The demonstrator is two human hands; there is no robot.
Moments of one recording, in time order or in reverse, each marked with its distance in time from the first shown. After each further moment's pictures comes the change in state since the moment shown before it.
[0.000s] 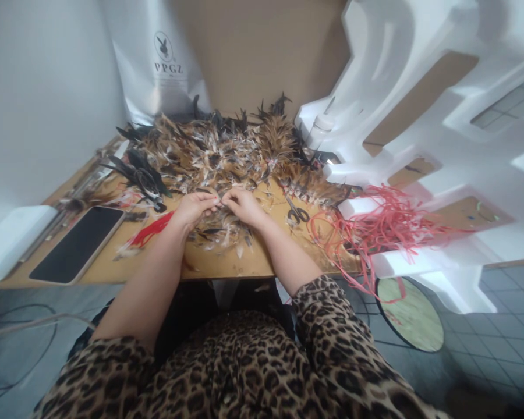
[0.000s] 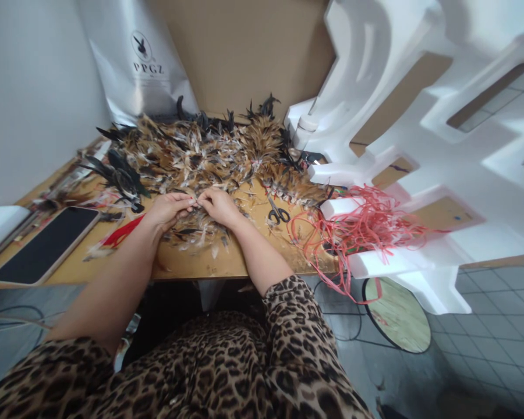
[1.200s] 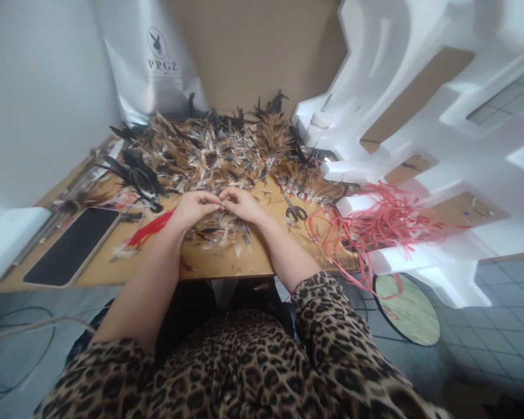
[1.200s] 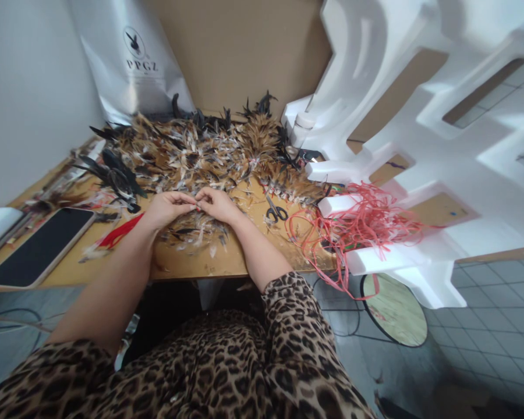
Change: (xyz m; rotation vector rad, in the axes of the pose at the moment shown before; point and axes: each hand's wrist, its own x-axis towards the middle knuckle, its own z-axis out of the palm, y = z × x) left_hand -0.005 0.003 0.003 0.364 -0.045 0.225; right_hand -0.002 0.010 0.003 0.334 -0.097 0.147
